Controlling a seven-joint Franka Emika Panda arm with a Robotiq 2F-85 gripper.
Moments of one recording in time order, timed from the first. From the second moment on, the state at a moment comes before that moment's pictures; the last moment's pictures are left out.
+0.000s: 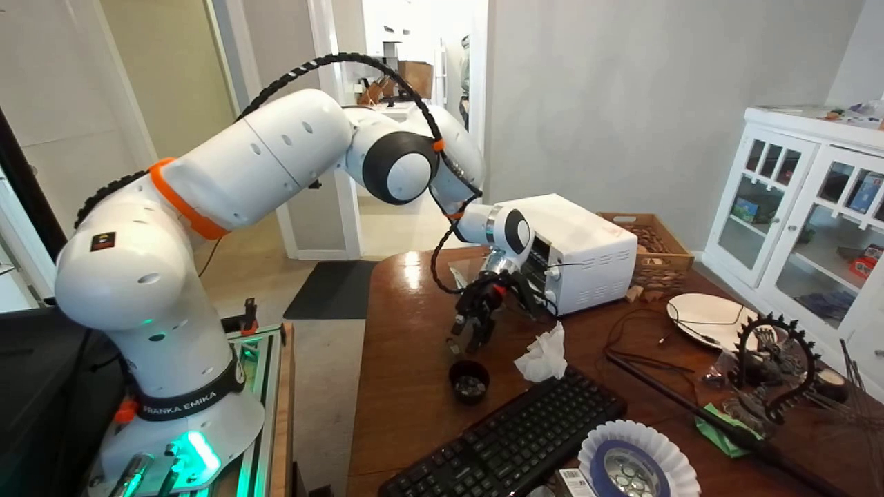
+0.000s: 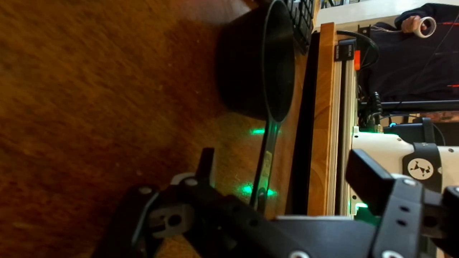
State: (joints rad) arm 0.21 1.08 0.18 -1.32 -0.45 1.29 -1.55
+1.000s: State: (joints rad) arm 0.19 1.09 0.18 -1.32 -0.40 1.29 -1.52
